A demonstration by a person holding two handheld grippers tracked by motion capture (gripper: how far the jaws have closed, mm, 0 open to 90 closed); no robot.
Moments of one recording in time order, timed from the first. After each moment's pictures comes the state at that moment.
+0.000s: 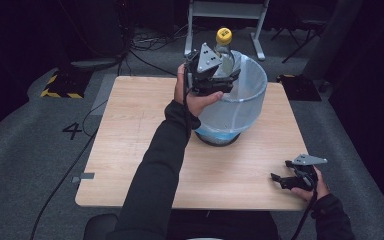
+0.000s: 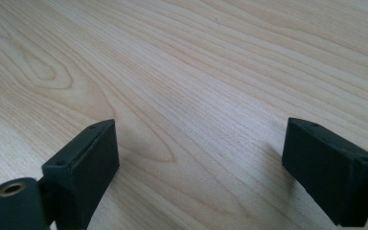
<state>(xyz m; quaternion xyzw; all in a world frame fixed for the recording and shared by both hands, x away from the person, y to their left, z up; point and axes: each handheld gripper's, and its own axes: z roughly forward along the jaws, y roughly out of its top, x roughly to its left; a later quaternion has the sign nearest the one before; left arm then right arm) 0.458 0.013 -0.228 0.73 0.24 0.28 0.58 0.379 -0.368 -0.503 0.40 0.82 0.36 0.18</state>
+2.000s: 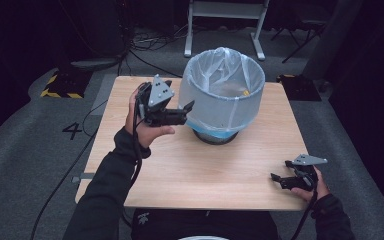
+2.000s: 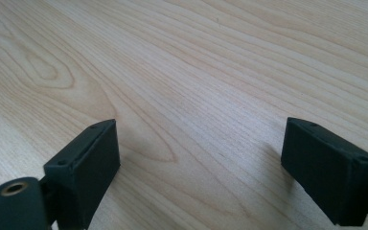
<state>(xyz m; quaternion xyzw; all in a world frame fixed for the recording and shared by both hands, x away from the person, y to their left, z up) 0.395 0.121 -0.280 0.77 0.29 0.31 0.48 0.379 -0.368 -0.503 0.40 0.82 0.36 0.18</state>
